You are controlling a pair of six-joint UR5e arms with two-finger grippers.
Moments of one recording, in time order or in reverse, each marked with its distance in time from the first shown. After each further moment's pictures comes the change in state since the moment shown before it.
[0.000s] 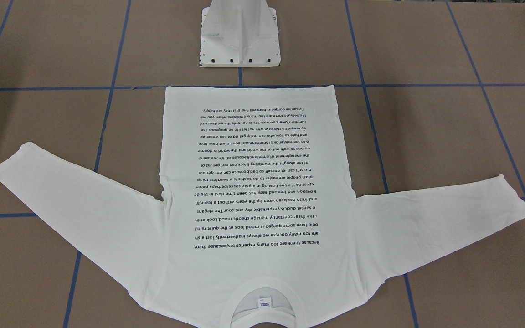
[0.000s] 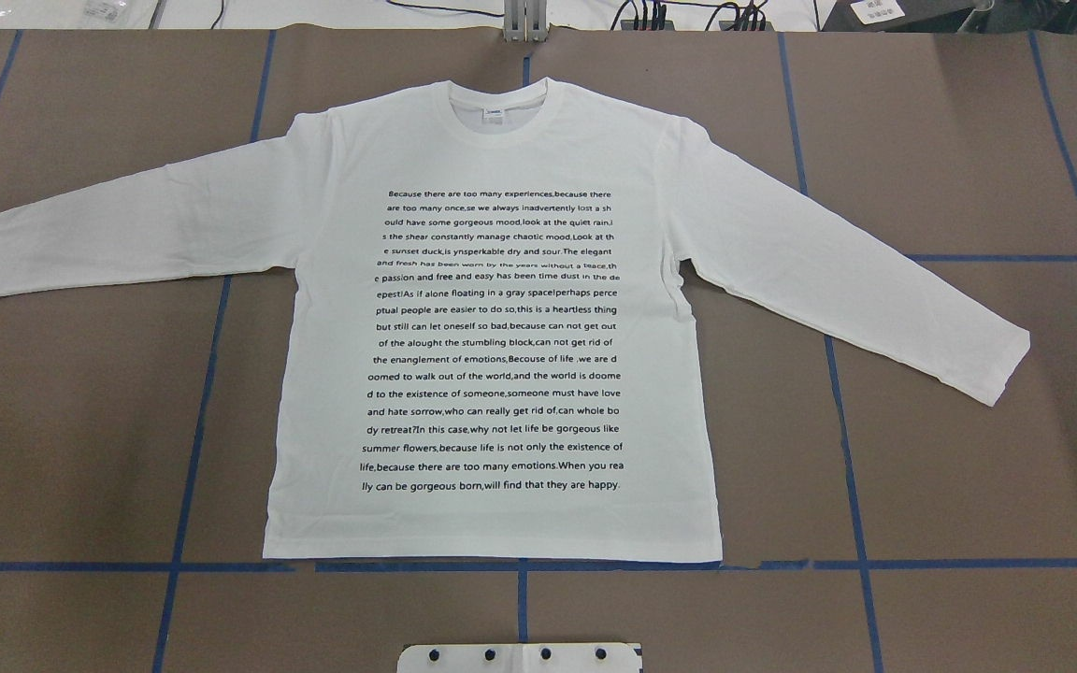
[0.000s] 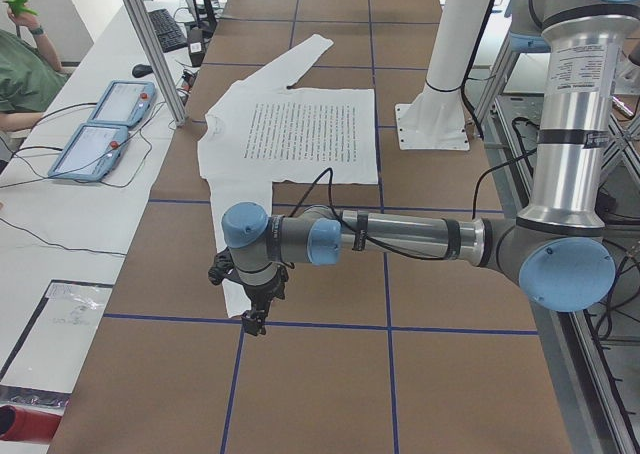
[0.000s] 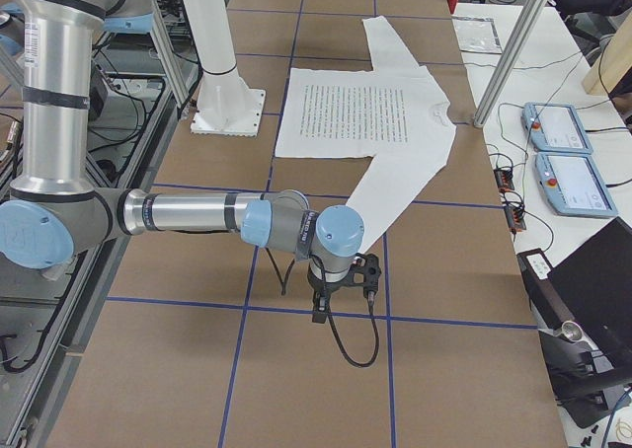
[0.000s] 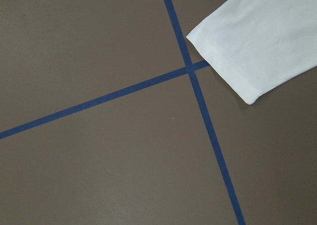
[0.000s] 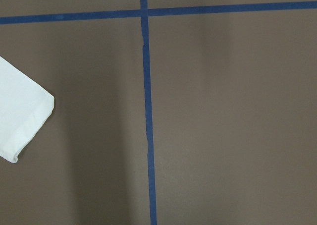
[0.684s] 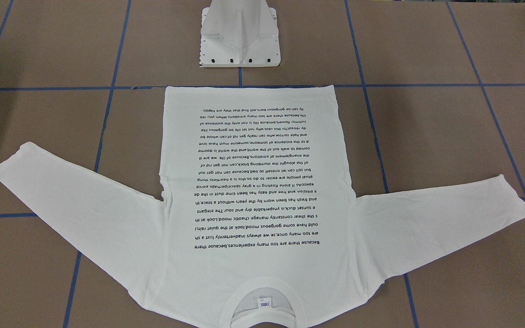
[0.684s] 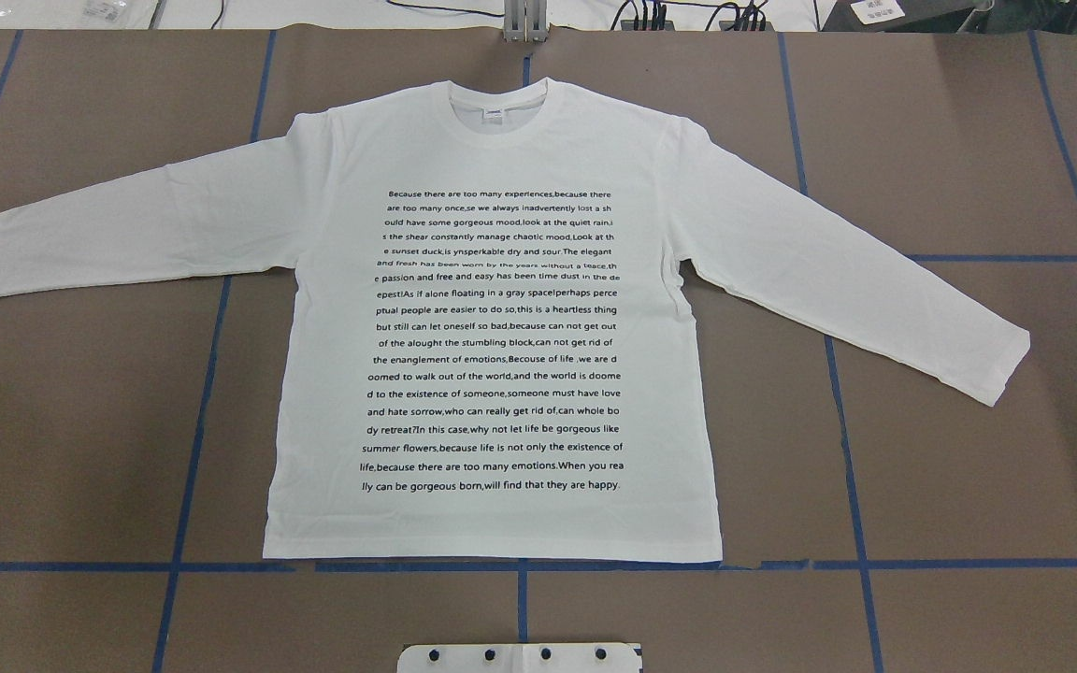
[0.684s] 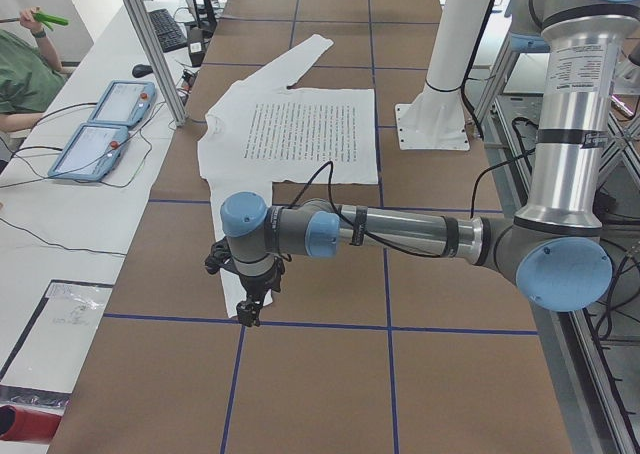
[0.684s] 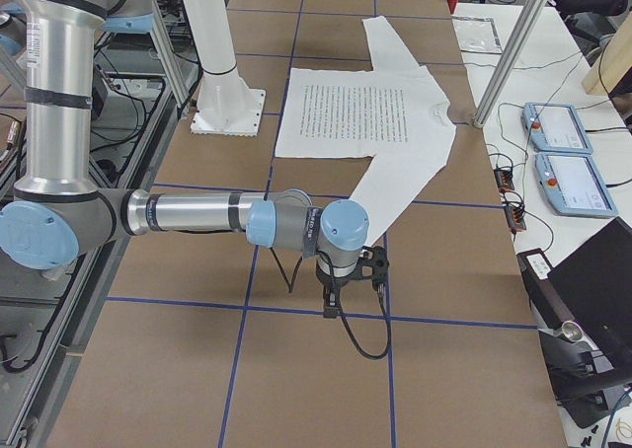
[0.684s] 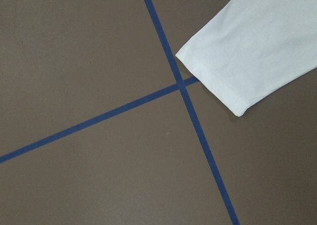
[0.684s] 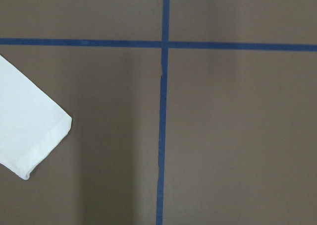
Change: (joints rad) left arm 0.000 -0.026 -0.043 -0.025 -0.010 0.001; right arm -0.021 0.021 -0.024 0.150 0.019 0.013
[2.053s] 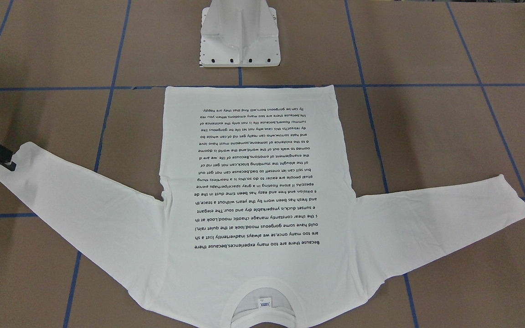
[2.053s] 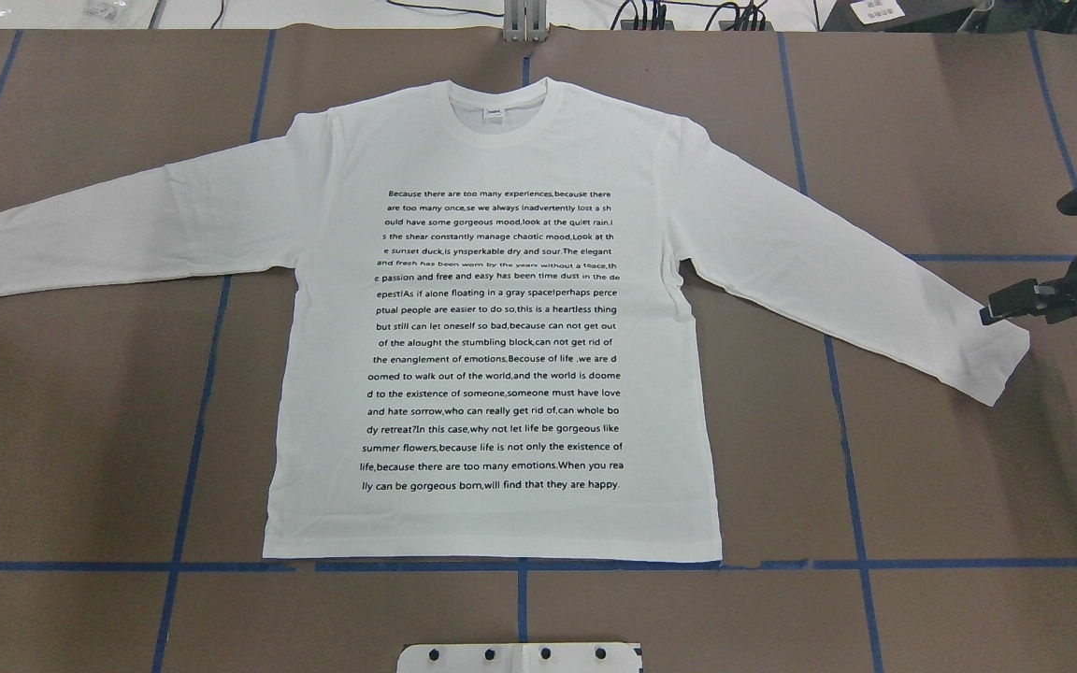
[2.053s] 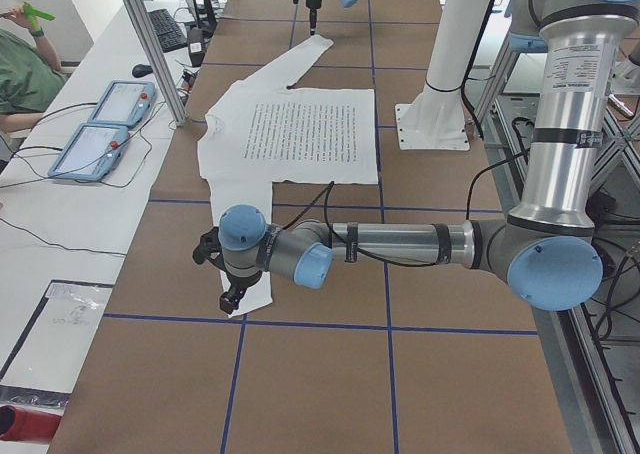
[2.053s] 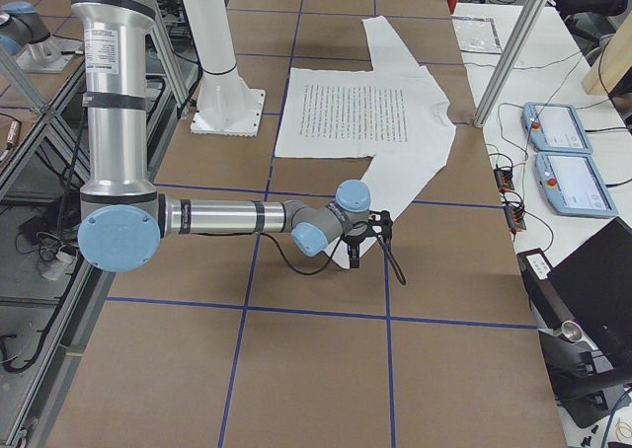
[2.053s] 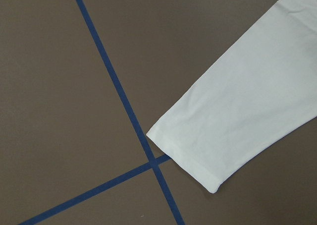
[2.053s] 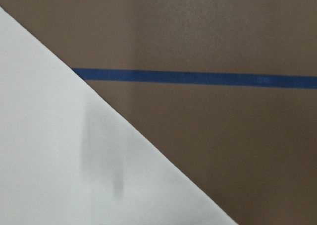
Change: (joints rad) left arm 0.002 -0.009 0.163 -0.387 -0.153 -0.151; right arm -0.515 0.078 -0.216 0.745 -0.120 0.784
